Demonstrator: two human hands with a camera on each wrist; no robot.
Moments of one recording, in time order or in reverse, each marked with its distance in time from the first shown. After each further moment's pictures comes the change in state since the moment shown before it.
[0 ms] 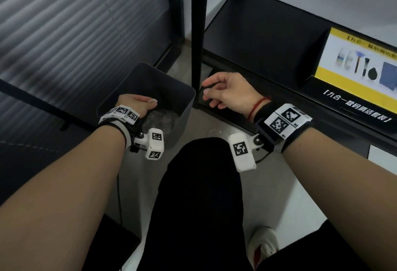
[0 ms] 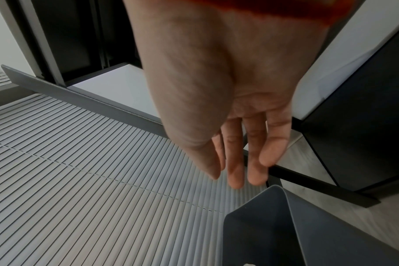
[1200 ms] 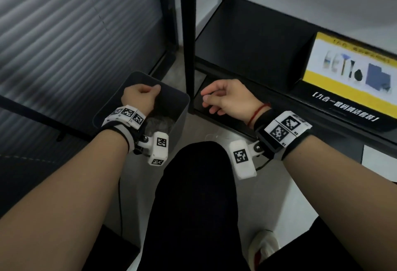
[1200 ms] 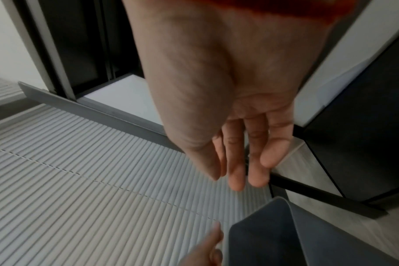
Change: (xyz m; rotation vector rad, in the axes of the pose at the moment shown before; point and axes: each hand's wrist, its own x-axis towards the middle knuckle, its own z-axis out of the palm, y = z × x) left_hand -0.029 0.055 0.019 -0.091 0.086 0.221; right_hand -0.015 -0.001 -0.014 0.010 0.028 -0.017
